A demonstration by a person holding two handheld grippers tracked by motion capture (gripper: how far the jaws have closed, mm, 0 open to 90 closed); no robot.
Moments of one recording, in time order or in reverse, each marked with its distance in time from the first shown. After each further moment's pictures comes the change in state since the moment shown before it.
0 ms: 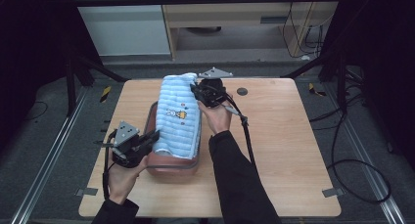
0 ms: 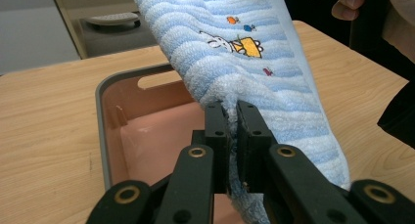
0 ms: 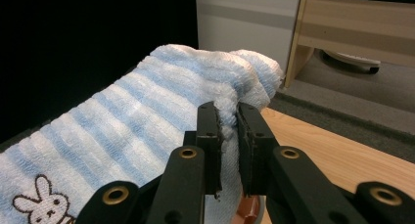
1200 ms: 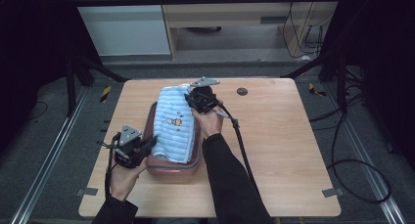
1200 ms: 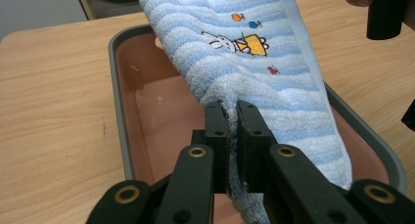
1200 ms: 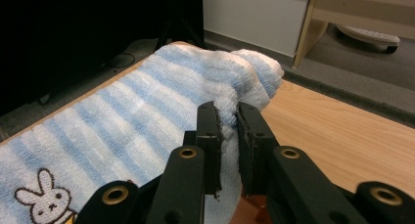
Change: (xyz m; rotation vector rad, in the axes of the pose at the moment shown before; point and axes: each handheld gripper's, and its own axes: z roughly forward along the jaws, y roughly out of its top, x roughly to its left) left arm 0.016 -0.027 0.025 0.106 0.040 -0.013; right arm 0.003 -0.034 0.045 0.094 0.016 -0.018
